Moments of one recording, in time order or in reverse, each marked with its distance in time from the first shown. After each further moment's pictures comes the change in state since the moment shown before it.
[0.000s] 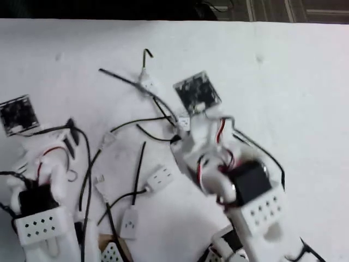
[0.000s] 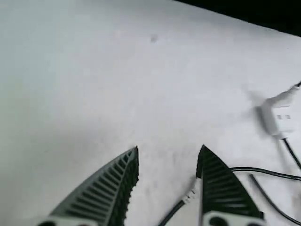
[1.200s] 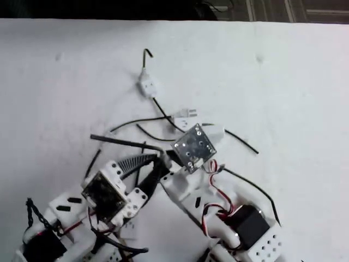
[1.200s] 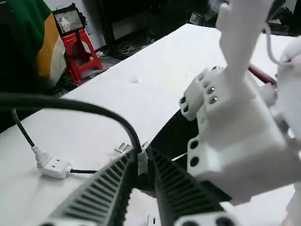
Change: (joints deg) left arm 58.6 -29.8 0.4 13.1 -15.7; right arm -10.4 -25.2 29.5 -18.1 -0.2
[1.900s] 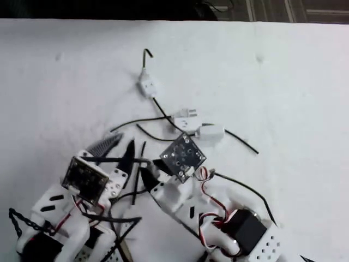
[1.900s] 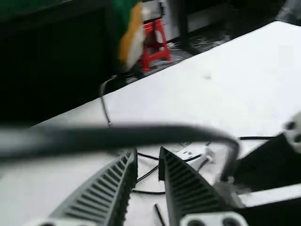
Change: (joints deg) left arm -16.0 -0.3 -0.7 -0.9 -0.7; right arm -7.6 -0.5 0.0 -1.1 -2.3
